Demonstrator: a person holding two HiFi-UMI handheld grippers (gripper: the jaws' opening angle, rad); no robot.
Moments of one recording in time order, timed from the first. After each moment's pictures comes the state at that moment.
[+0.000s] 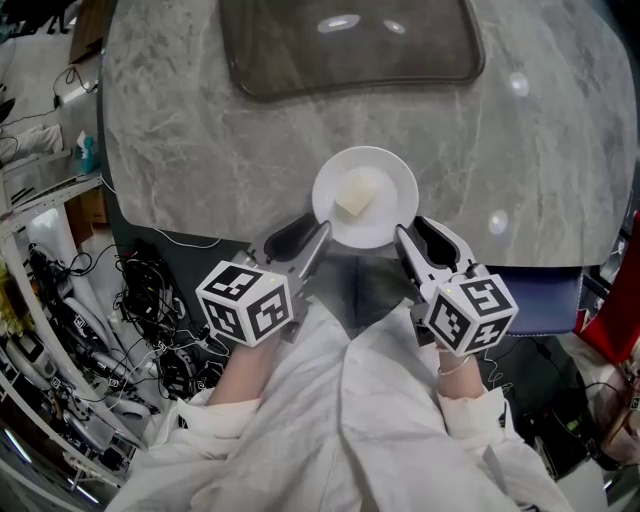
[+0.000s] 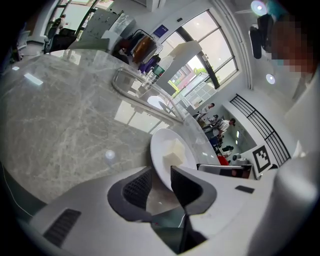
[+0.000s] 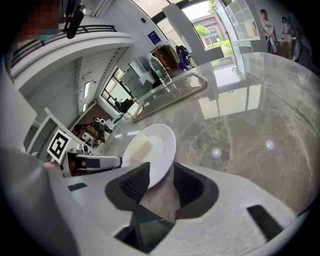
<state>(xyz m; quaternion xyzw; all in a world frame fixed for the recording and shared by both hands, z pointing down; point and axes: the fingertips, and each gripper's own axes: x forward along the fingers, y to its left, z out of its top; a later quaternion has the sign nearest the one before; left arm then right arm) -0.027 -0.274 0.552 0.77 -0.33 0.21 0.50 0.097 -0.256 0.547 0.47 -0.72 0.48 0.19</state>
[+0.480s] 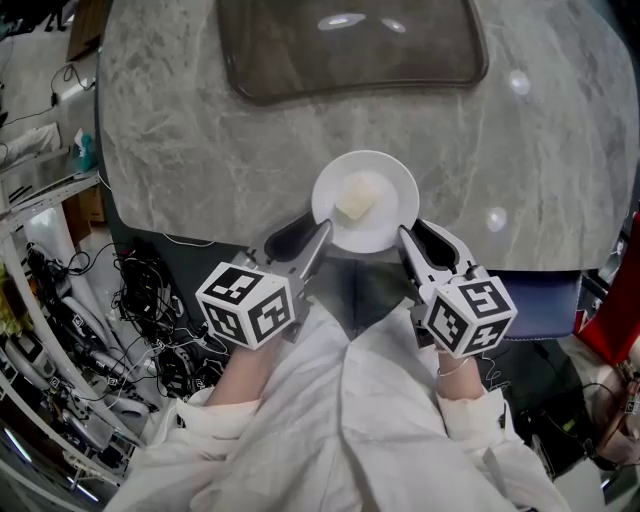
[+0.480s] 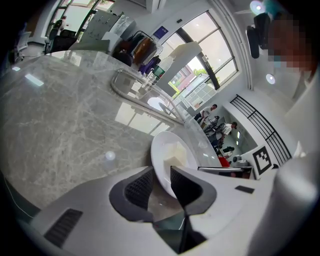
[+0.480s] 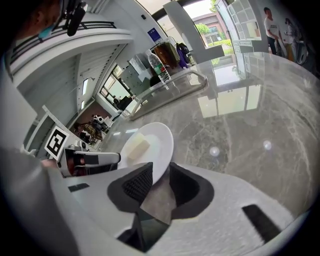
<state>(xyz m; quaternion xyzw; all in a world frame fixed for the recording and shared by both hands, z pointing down) -0.022 -0.283 0.552 0.77 -0.34 0.20 0.50 0.100 -0.259 0.553 0.47 -0.71 0.48 0.20</state>
